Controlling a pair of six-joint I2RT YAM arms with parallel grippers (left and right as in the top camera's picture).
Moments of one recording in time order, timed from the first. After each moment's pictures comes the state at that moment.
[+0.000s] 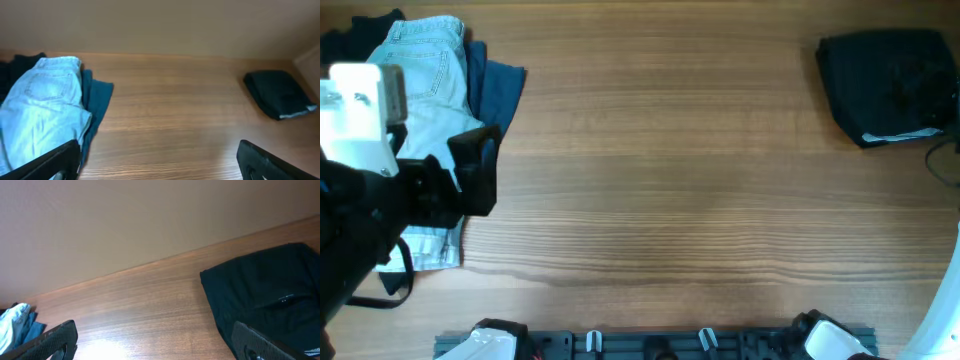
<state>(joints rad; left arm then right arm) -0.19 1.32 2.45 -1.68 0.04 -0.18 -0.57 1.28 1.35 -0.61 -0.65 0.05</state>
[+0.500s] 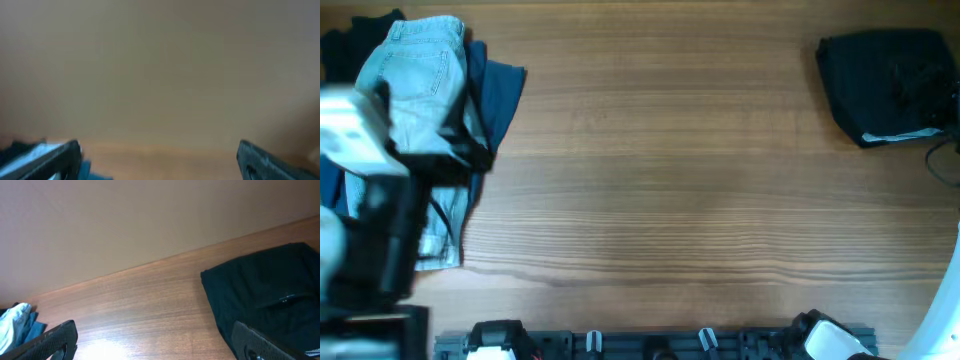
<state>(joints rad) 0.03 0.76 1.25 -0.45 0.15 -0.20 -0.57 1.28 1.35 -0.61 -0.65 0.05</state>
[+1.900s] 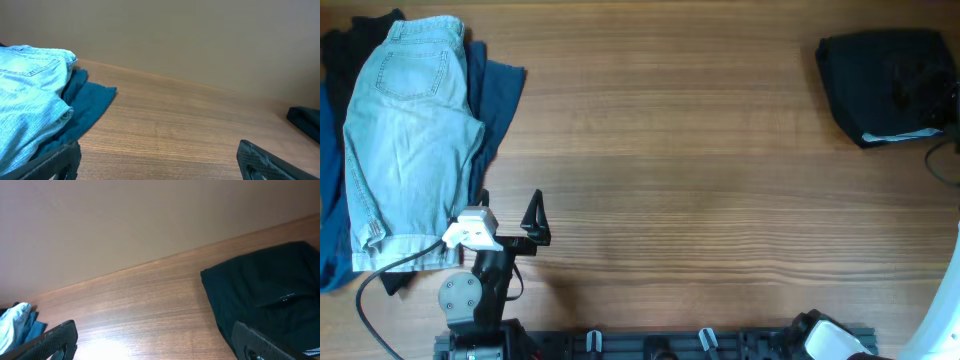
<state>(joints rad) 0.12 0.01 0.01 -0.06 0.24 -0.27 -0.57 1.28 1.35 -0.61 -0.65 0.05</state>
